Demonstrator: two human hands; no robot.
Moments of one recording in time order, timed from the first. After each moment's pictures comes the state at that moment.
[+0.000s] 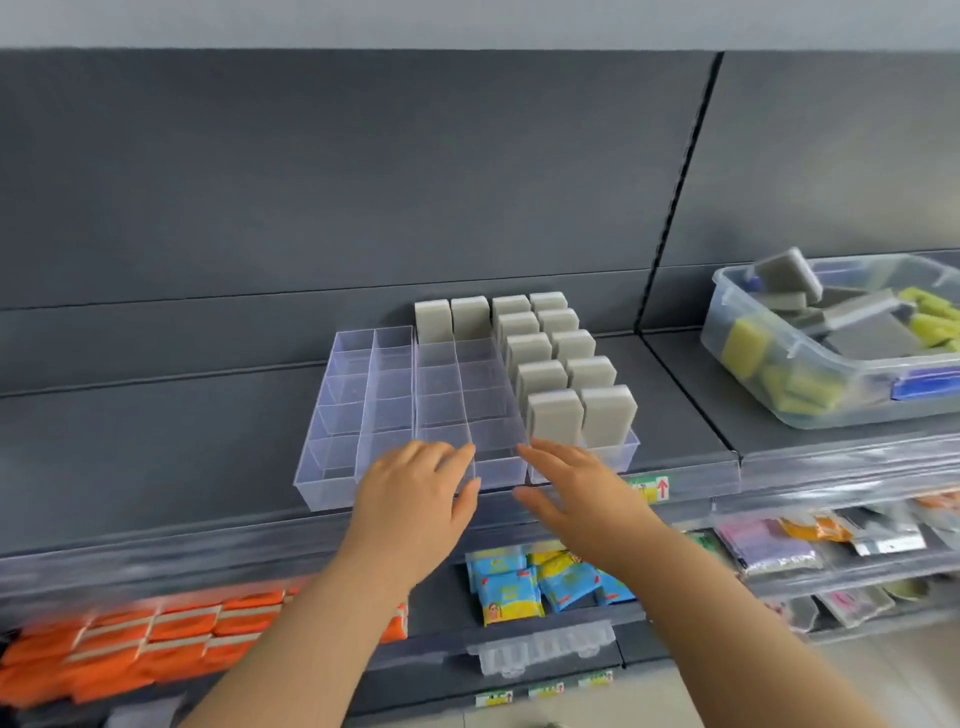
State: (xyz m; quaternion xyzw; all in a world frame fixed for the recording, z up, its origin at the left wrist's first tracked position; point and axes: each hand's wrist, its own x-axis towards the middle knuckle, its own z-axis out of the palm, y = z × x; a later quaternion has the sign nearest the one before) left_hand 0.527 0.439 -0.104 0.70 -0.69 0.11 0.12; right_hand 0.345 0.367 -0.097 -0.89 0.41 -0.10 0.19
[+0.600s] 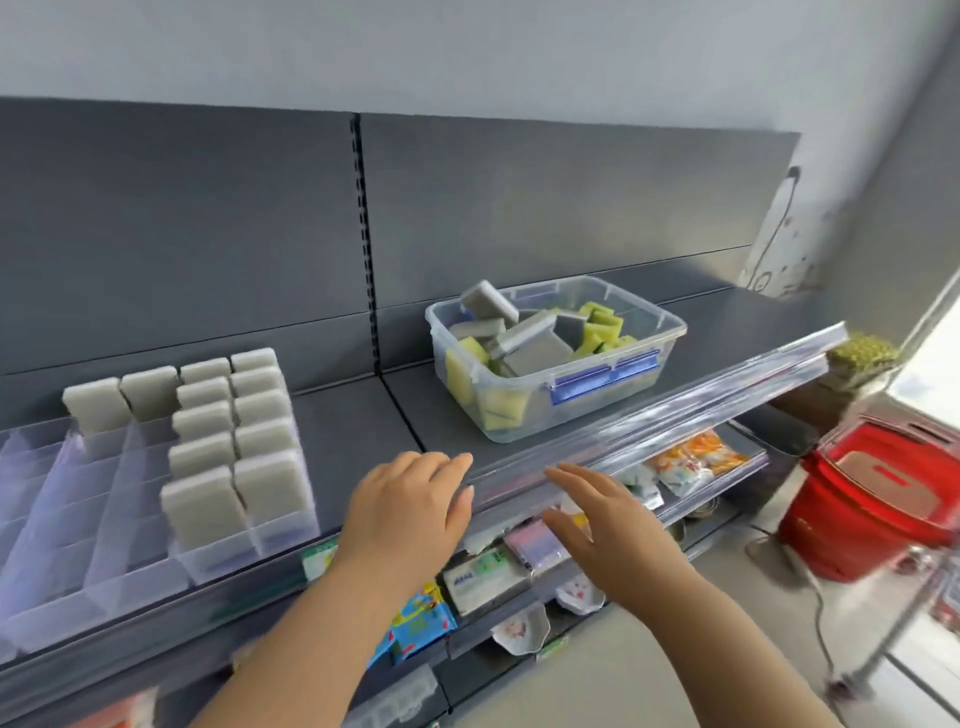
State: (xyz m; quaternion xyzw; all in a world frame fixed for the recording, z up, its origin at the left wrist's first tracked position) left_hand 0.239 0.315 -0.081 0.54 -0.79 0.11 0.25; right_hand 0.022 0.328 -0.073 -0.78 0.59 -0.16 0.11
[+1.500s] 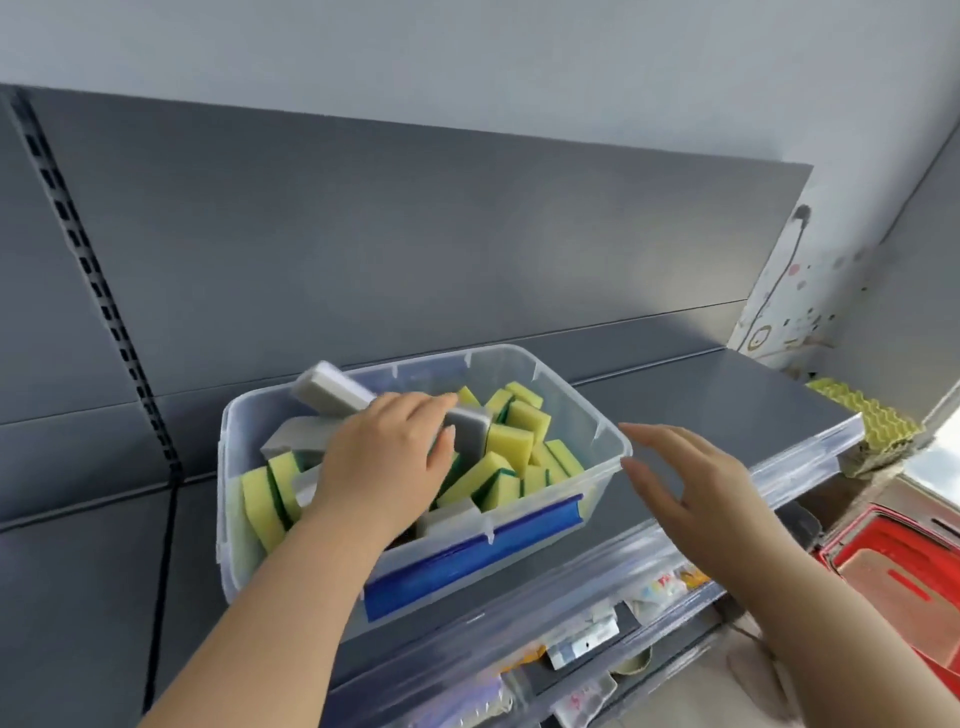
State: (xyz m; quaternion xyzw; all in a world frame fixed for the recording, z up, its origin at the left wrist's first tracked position) left_hand 0.049 0.019 -0.034 0.58 -0.76 0.13 0.28; right_hand -0.218 0.042 -0.018 -0.76 0.58 -0.28 0.06
